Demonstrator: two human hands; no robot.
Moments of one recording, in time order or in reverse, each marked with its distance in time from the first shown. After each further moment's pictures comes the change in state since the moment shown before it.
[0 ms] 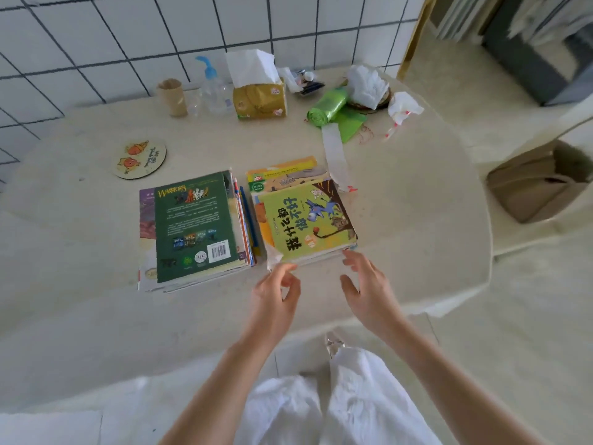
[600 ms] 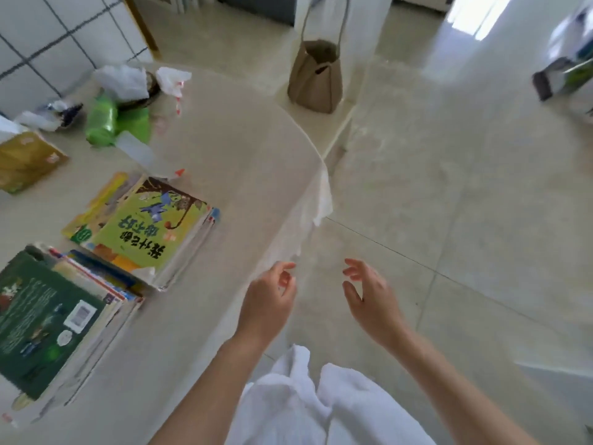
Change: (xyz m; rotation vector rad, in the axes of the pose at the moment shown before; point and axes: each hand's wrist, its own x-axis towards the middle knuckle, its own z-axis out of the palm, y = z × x) left_hand -0.084 0.024 0.064 0.271 -0.641 0.514; right_hand -0.238 0.024 0.014 0.089 0.515 0.631
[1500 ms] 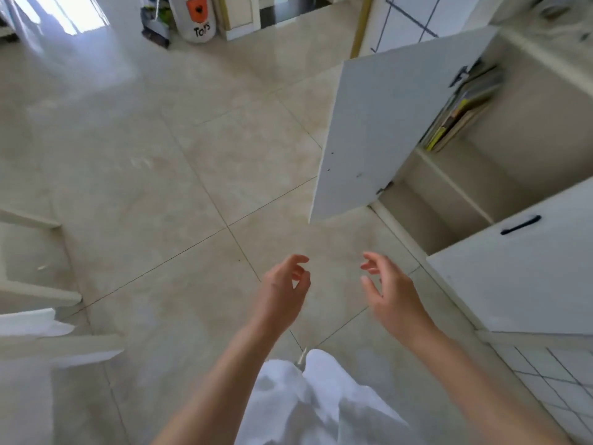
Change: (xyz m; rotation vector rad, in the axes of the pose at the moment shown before) left_hand -0.269 0.275 0.404 0.065 -0.909 0.687; right_hand -0.449 0.302 -0.211 0.182 0.768 0.811
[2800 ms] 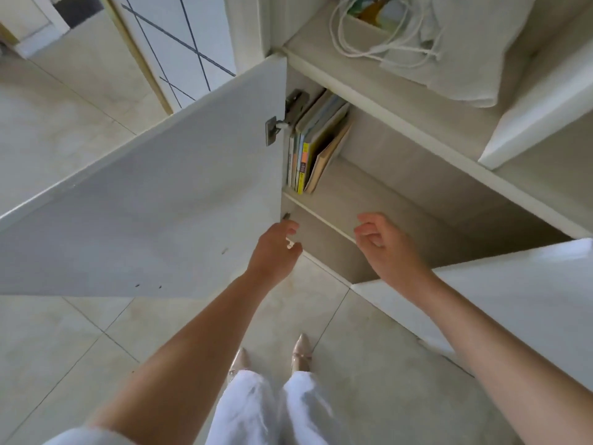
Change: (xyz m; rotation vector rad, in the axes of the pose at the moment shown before) left_hand 0.426 0.212 0.354 0.166 -0.485 0.060; right_hand 0.330 0.281 -0.280 0.279 0.153 0.450
